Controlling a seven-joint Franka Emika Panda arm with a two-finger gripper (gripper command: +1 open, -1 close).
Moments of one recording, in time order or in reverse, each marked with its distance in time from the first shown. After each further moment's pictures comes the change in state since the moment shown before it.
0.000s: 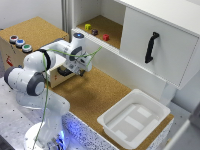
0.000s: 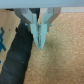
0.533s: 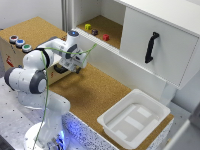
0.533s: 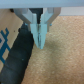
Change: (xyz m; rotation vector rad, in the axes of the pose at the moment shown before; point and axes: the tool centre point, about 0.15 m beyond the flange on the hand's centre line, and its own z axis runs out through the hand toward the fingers) arm 0.005 -0.059 -0.001 0.036 0.026 -0.047
